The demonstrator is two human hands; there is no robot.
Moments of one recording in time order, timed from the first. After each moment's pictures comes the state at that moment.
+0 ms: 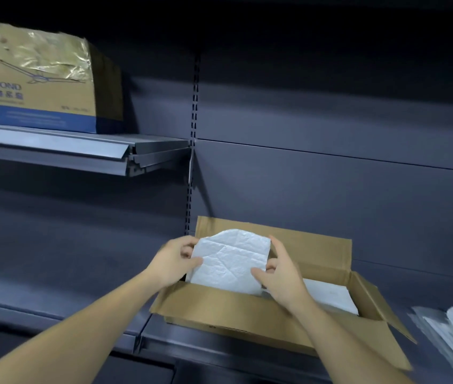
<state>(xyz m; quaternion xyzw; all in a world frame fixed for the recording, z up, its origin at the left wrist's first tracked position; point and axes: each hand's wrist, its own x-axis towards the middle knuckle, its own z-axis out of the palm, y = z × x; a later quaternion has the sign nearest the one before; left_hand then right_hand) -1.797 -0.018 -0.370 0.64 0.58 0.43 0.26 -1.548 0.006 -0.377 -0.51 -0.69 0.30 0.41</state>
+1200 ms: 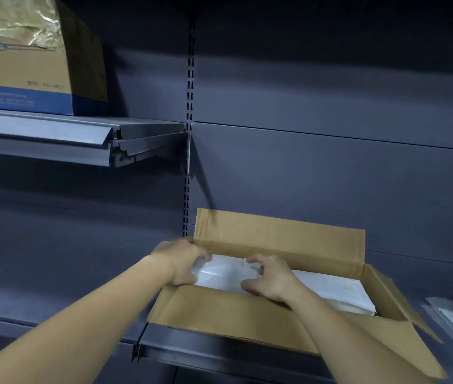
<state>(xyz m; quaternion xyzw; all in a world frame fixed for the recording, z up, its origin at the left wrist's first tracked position) -1.801 0.033 -0.368 0.78 0.63 -0.02 0.00 -1.572 0.051 -0.397 -0.59 -0.75 0.23 0.18</state>
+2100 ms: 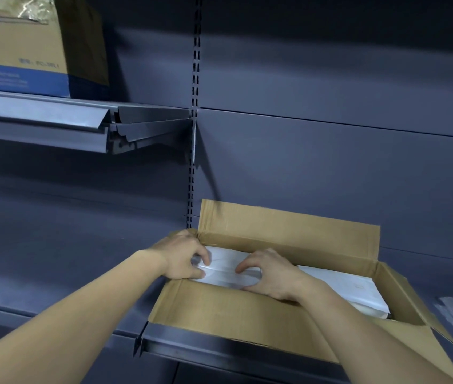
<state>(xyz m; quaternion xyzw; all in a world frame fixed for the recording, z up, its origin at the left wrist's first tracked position) -1.822 0.051 -0.388 0.80 0.59 0.04 0.07 -1.573 0.073 -0.404 -0.46 -0.87 0.13 0.07</state>
